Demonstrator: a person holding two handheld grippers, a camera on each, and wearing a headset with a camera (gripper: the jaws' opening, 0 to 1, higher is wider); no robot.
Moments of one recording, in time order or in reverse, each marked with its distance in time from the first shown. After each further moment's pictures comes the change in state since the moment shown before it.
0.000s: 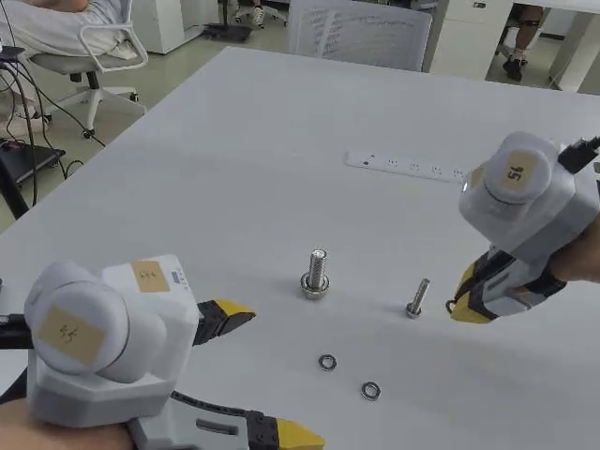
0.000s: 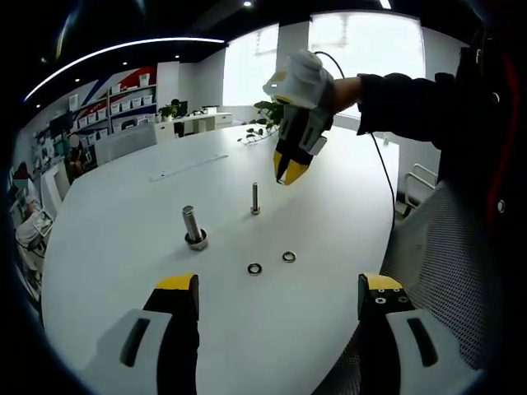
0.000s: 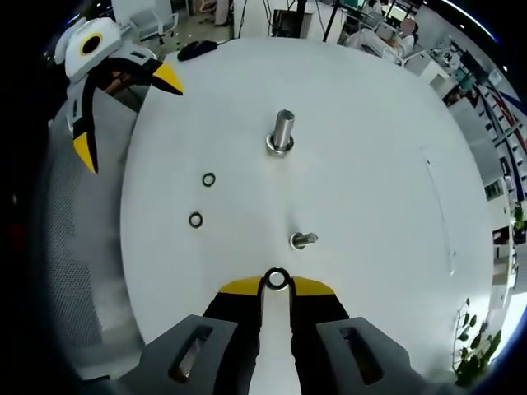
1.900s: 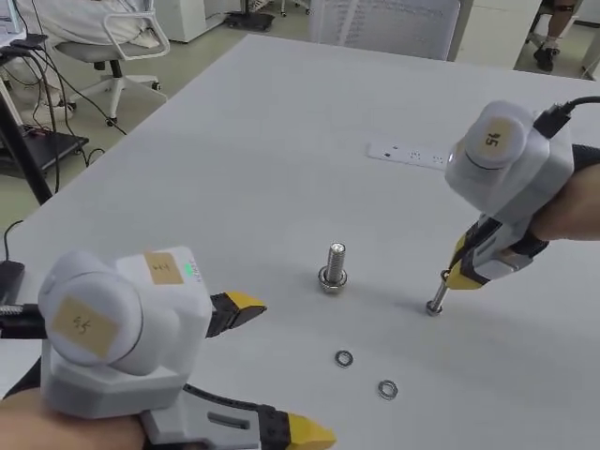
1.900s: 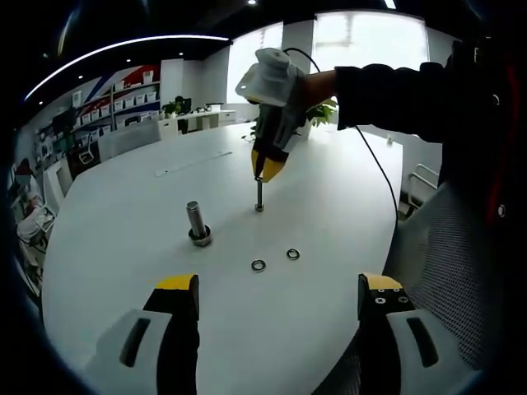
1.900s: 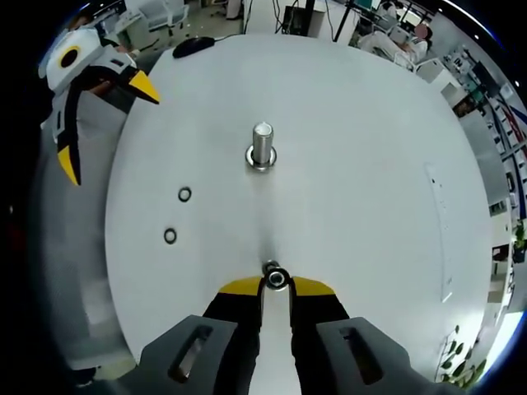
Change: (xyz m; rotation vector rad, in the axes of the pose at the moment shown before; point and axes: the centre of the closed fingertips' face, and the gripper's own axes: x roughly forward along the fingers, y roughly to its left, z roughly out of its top) left arm -0.002 0.001 -0.001 -0.018 0.011 0.014; right arm 0.019 -0.023 0.025 -0.066 0.029 0.027
